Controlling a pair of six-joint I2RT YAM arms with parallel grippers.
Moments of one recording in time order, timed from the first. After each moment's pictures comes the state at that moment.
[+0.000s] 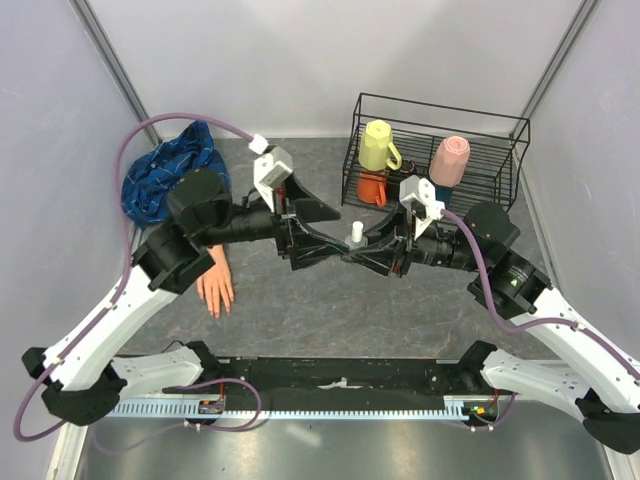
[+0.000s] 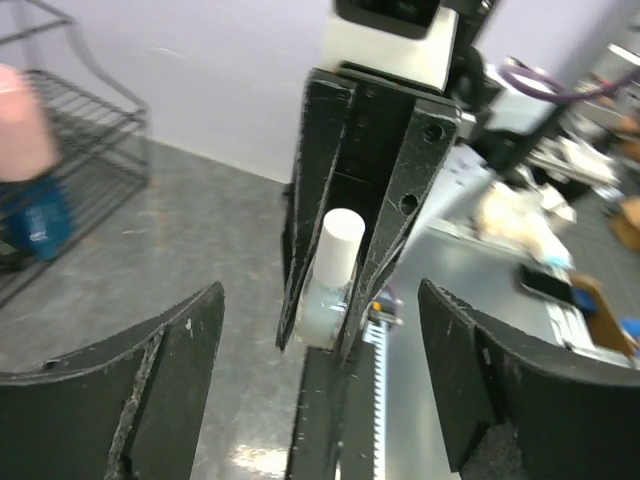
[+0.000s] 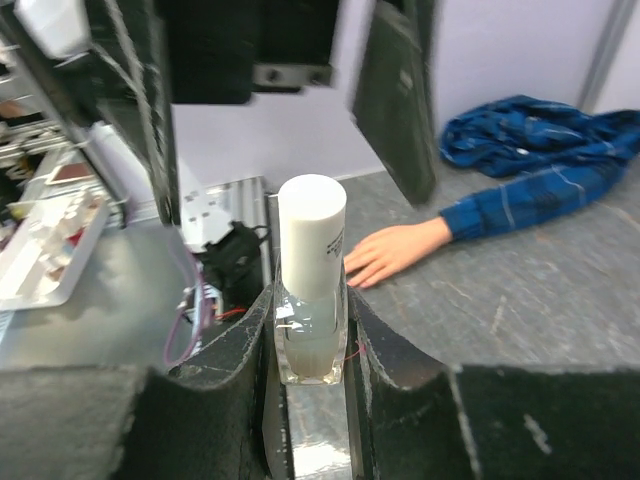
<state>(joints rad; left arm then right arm) -0.81 1.08 1.39 -0.28 0.67 -0.30 0.79 0.89 1.07 -0.10 -0.63 0.19</state>
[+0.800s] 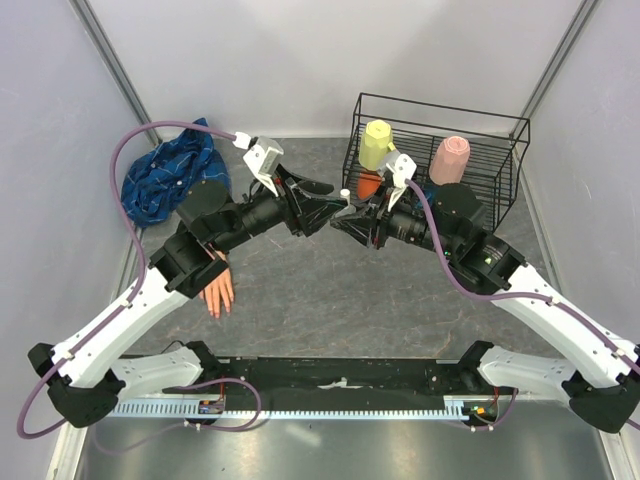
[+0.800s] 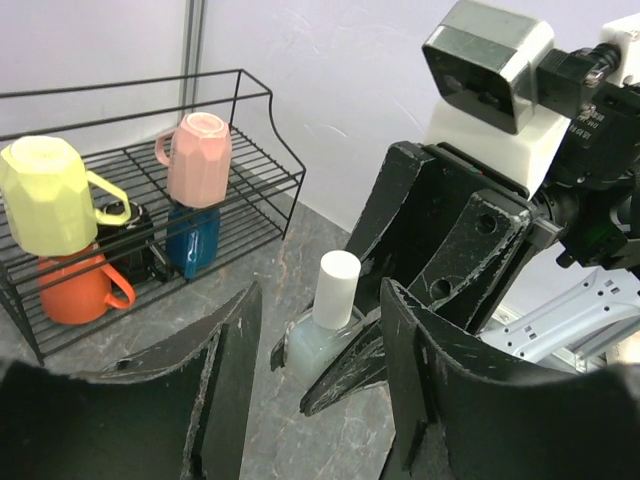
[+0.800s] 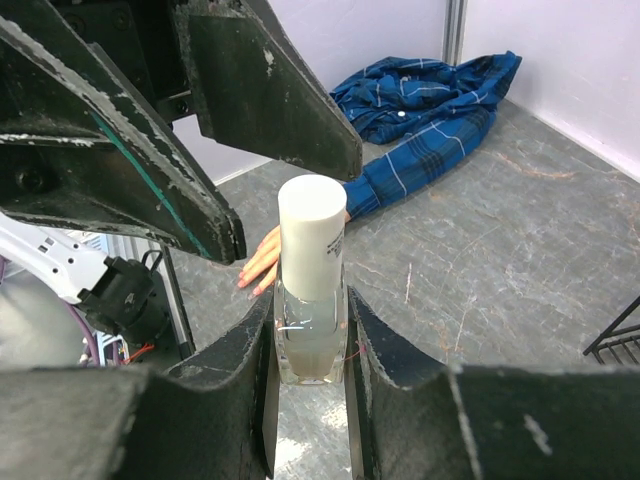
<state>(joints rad) -0.81 1.05 1.23 -0.06 0.24 -0.33 0.79 1.05 1.16 -0.14 -0.32 0.16</state>
